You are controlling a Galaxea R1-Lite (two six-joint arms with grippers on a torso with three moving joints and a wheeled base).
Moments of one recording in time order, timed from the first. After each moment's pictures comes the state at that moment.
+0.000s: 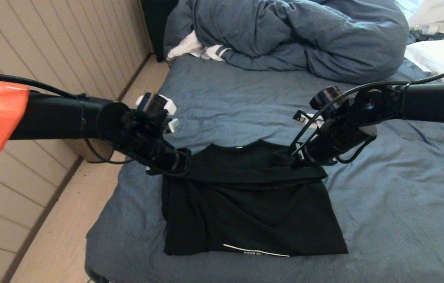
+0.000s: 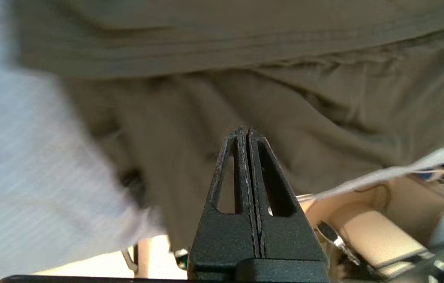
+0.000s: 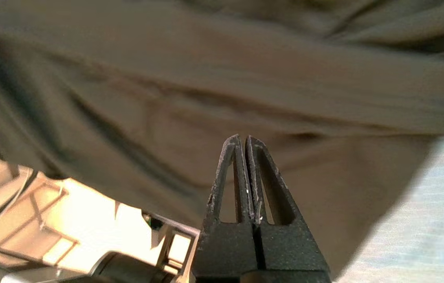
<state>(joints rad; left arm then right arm) -0.49 2.05 -1.62 0.46 -0.16 -0.32 0.26 2.08 -1.83 0.73 0.22 0.13</state>
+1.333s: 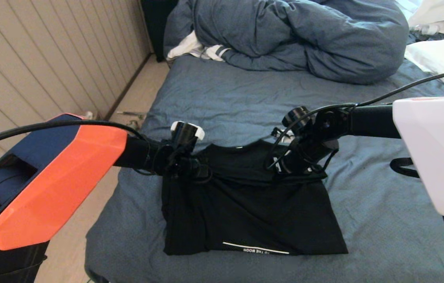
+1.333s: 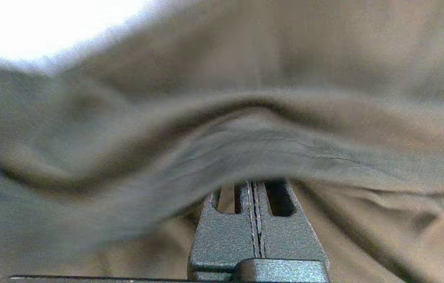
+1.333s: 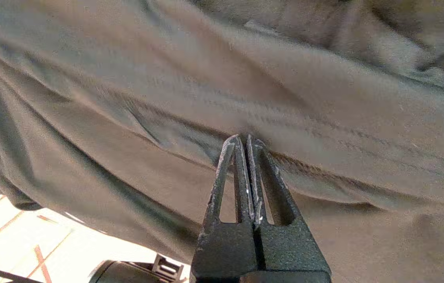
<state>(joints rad) -0.54 2.32 -1.65 0.05 0.12 -0.37 0.32 2.26 -1.93 0.72 0.19 0.15</state>
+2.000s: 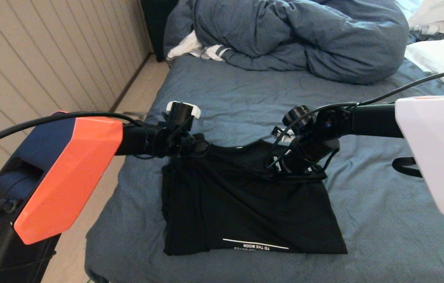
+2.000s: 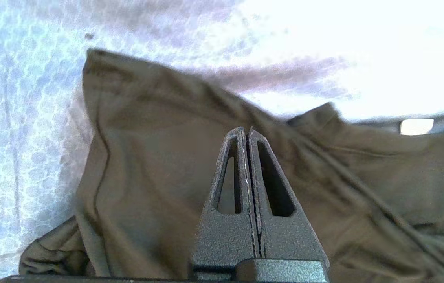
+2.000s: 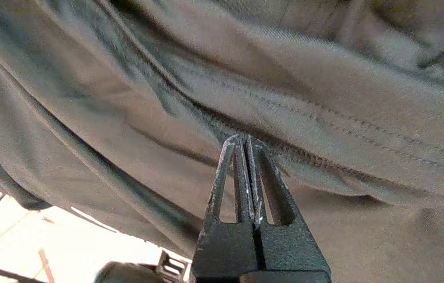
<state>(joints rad) -0.51 2.37 -1.89 0.06 0.22 -0.46 0.33 2.25 -1.92 0.72 0.19 0.17</state>
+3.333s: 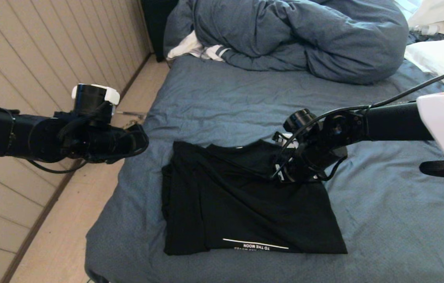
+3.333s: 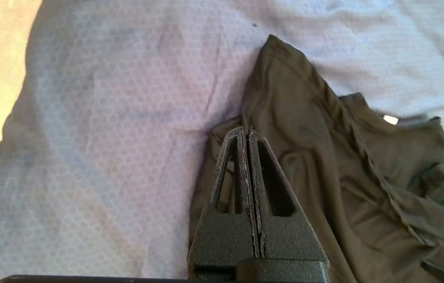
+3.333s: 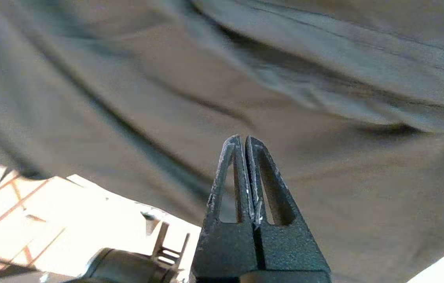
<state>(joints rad) -0.30 1.85 -1.25 -0.07 0.05 -0.60 0.38 2.13 -1.70 0.63 0.13 0.19</state>
